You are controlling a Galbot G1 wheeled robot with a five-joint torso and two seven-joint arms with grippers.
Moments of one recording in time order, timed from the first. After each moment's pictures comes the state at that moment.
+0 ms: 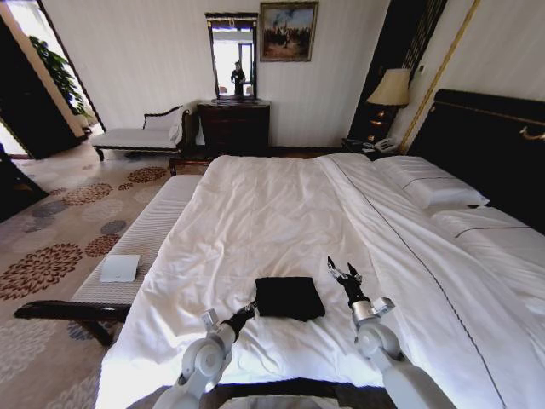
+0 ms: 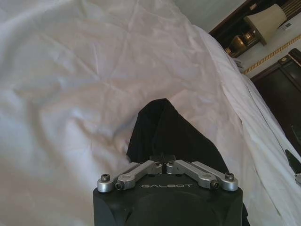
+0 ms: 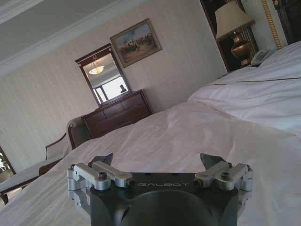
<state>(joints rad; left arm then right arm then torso) 1.46 -1.30 -0.23 -1.96 -0.99 0.41 -0.19 -1.37 1.06 0.41 1.76 0.89 0.23 0.08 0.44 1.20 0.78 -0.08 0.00</state>
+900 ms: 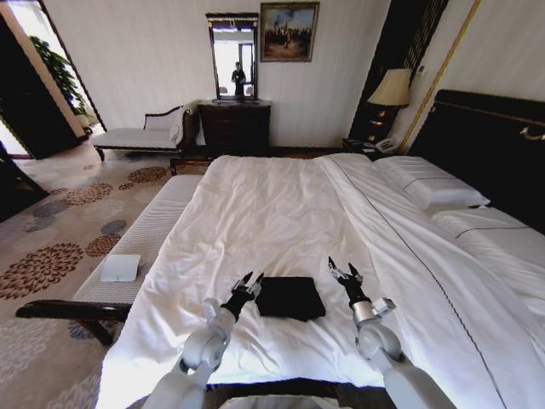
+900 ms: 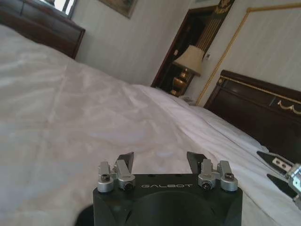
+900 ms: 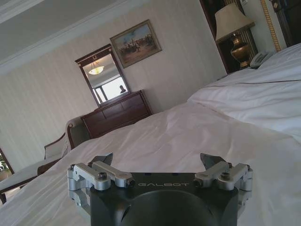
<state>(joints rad) 1.23 -1.42 -0.11 -1.76 -0.52 0.16 0.04 -1.38 1.06 0.41 1.76 0.87 0.24 0.08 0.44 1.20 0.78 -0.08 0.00</state>
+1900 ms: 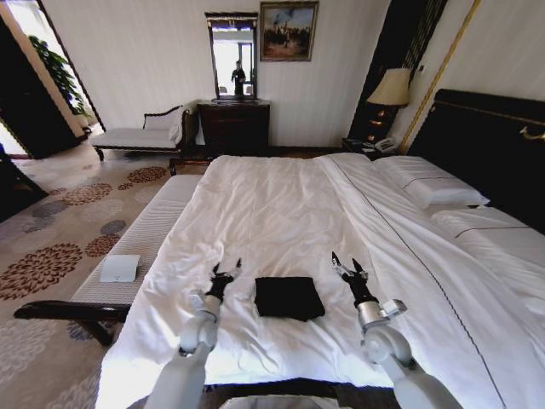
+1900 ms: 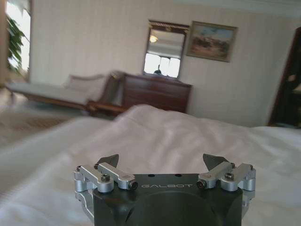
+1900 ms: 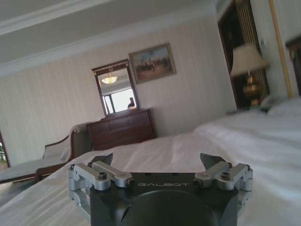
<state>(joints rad) 1.46 -1.38 -0.58 -2.02 -0.34 0.11 -0.11 -1.50 1.00 0.53 2.01 0.72 0.18 0.17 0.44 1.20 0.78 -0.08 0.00</state>
